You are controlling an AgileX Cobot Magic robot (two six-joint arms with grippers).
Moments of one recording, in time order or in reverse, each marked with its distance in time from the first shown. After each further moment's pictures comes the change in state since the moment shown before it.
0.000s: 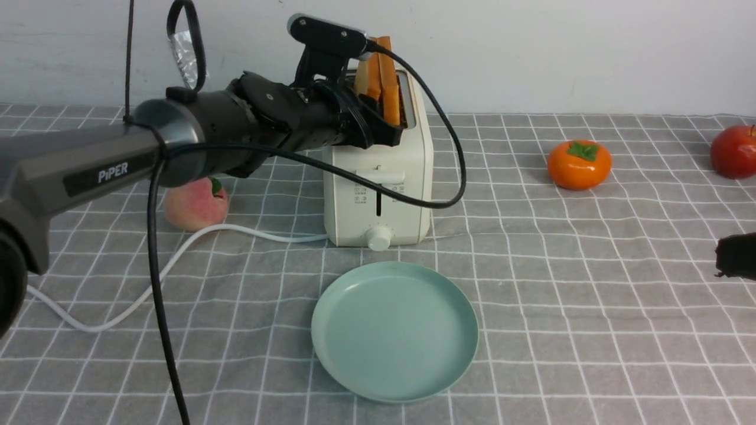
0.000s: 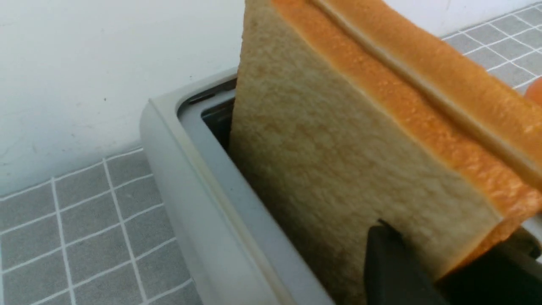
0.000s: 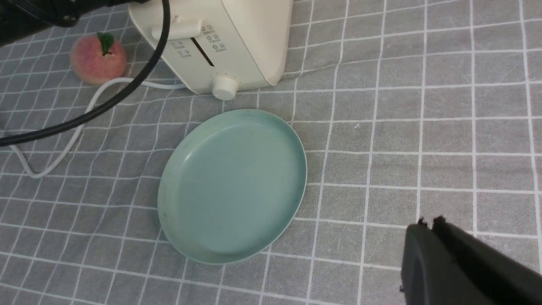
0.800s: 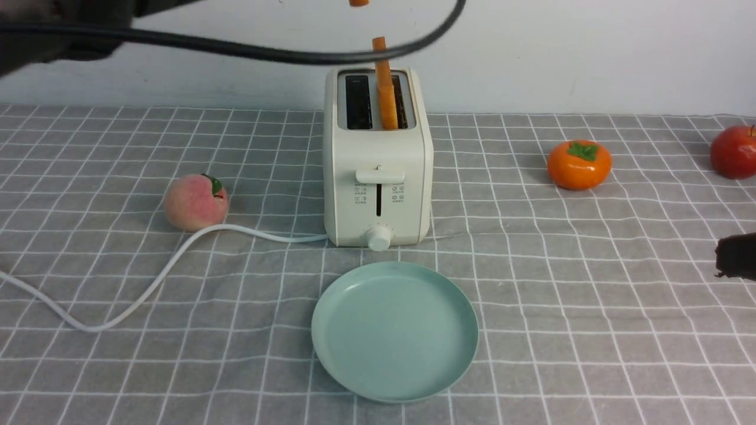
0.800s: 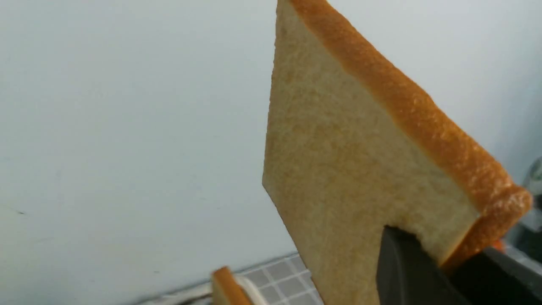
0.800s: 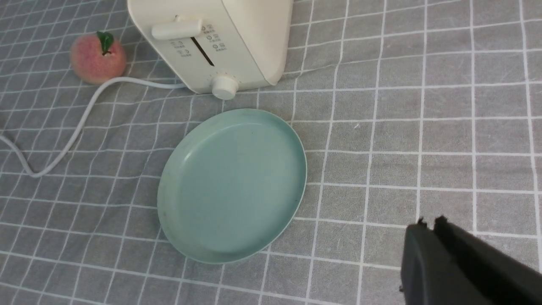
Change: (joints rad) right arm 0.000 0.000 0.000 0.000 0.001 -0.007; left arm 0.005 -0.526 0.109 -0.093 0.160 -0.142
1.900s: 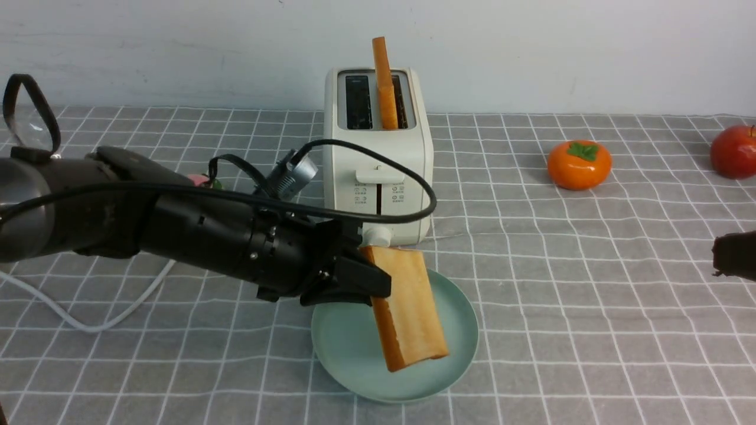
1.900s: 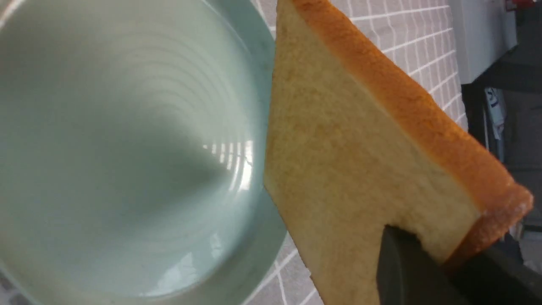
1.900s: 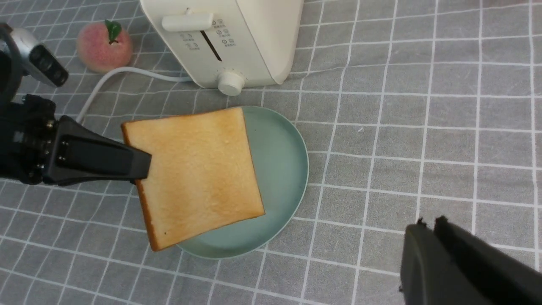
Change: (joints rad) right arm 0.000 0.000 0.000 0.019 0.000 -0.070; left arm 0.129 0.238 0.426 -0.205 0.664 -0.183
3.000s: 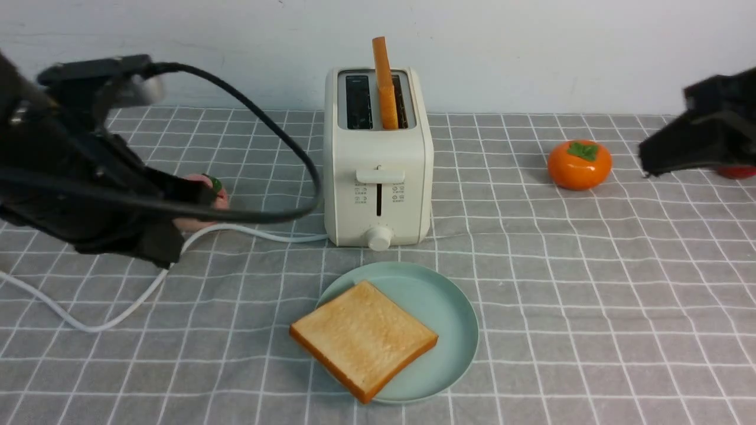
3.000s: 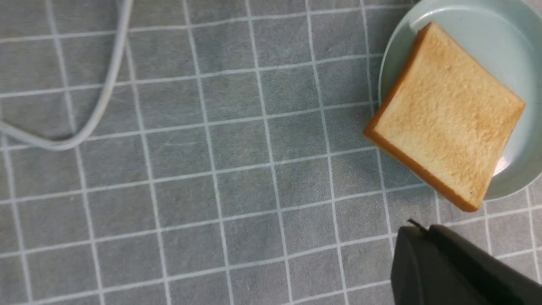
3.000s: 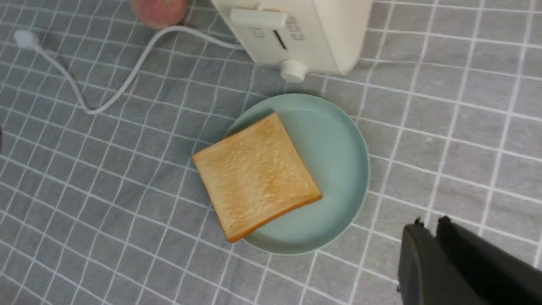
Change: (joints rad) right arm 0.136 0.456 -0.577 -0.053 0.309 0.083; left arm 0.003 -0.518 -0.102 1.136 0.180 -0.853
